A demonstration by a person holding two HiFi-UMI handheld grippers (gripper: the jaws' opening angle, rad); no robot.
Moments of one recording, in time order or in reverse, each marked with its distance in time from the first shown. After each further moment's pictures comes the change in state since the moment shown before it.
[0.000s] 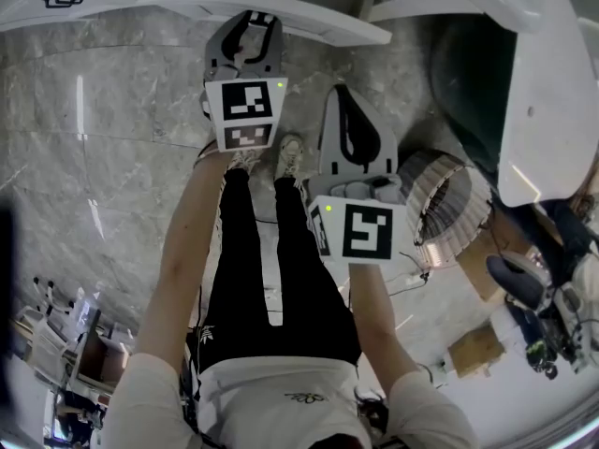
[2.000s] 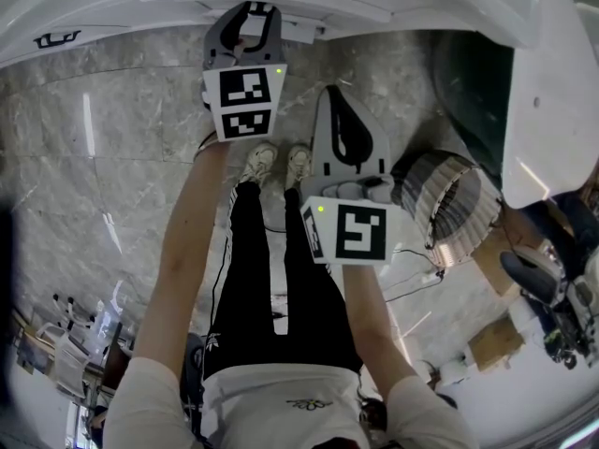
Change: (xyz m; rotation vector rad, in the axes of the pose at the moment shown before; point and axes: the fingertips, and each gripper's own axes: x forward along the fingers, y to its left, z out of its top) left arm 0.053 0.007 0.029 0.019 0.002 -0.046; right arm 0.032 -0.009 0.009 0.087 0.001 -0.058
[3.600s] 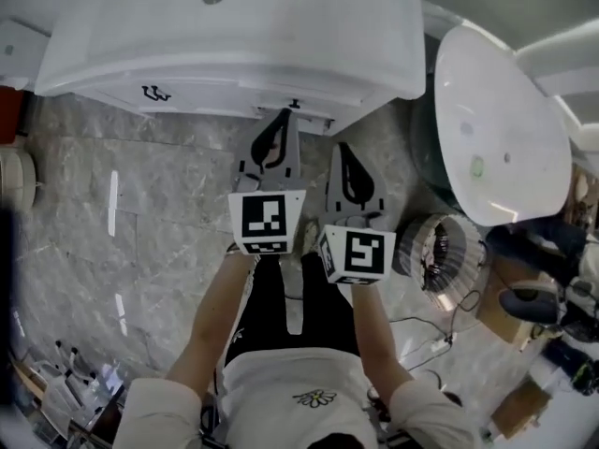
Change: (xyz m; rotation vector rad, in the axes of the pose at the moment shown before) left arm -0.230 -0.021 0.219 -0.034 -0.325 -0.027; right arm -0.106 0.053 0.157 -0.097 -0.221 -0.009
